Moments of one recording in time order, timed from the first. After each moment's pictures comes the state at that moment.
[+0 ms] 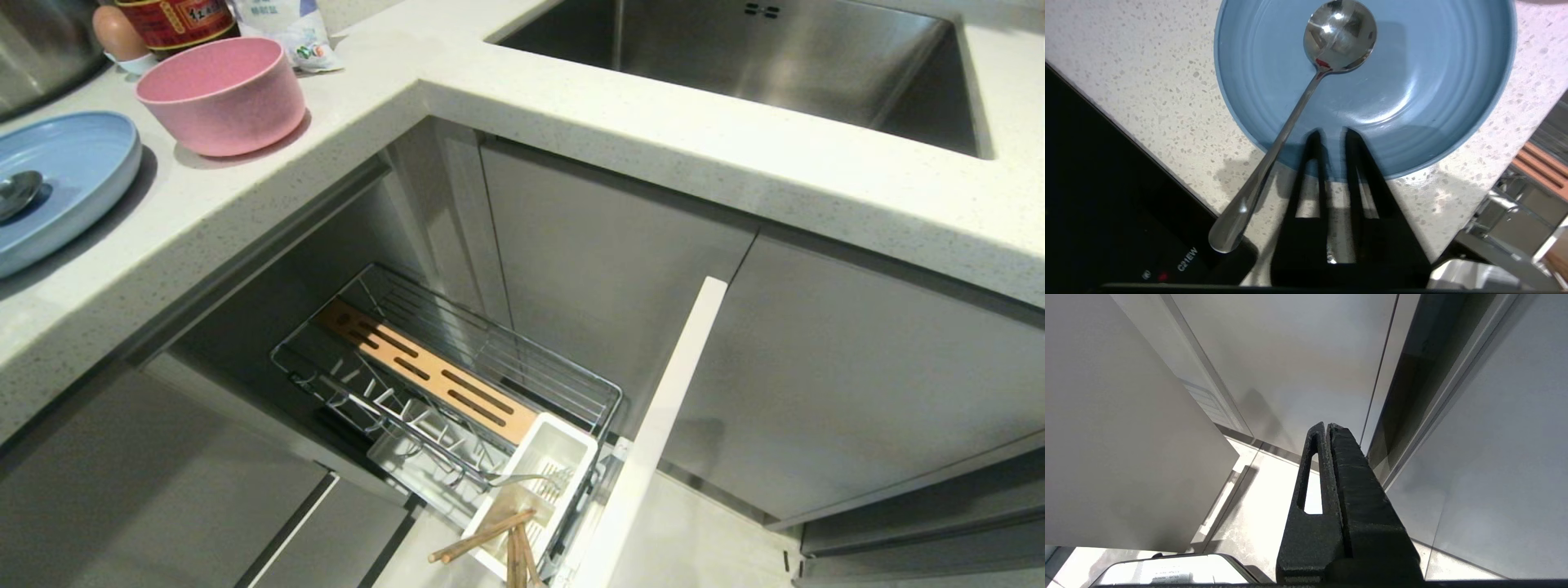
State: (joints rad) left arm 0.75 1.22 -1.74 0.94 -0.50 0.35; right arm -0.01 0.00 0.00 -0.01 -0.05 0.09
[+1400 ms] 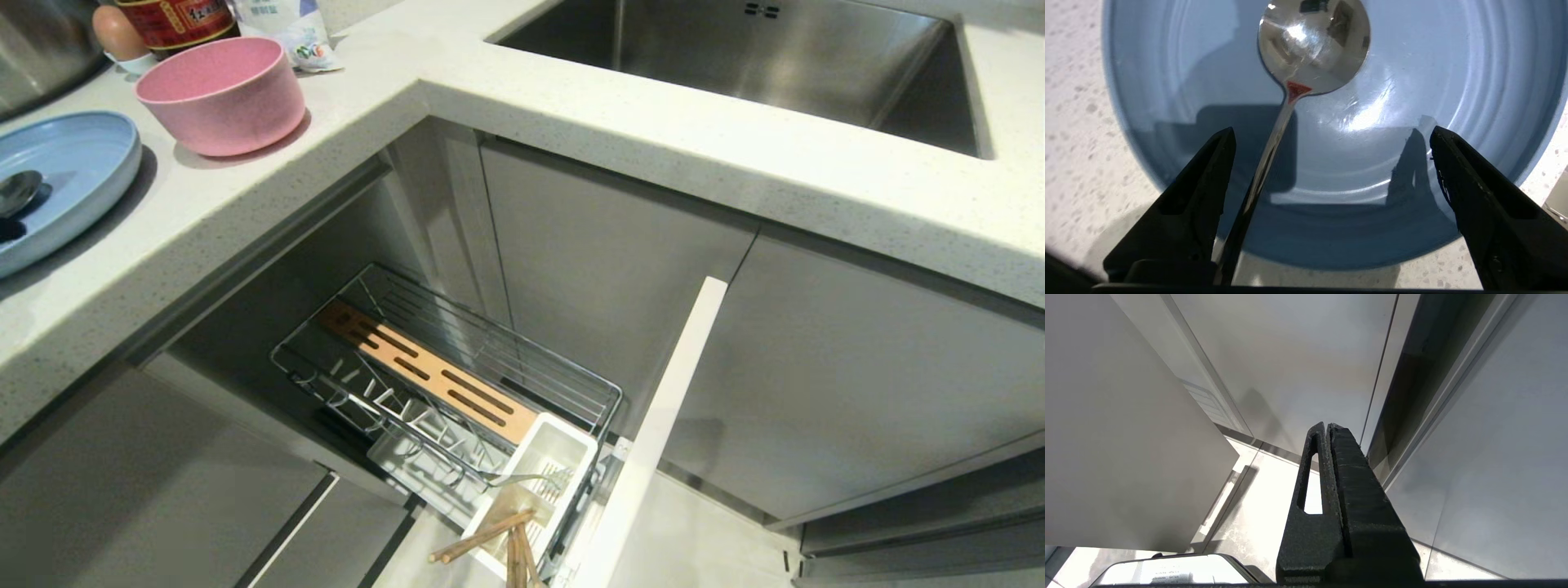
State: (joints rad) left arm 0.63 1.37 -1.69 0.88 -0.55 0.36; right arm -0.01 0.00 0.00 -0.01 -0.05 0.09
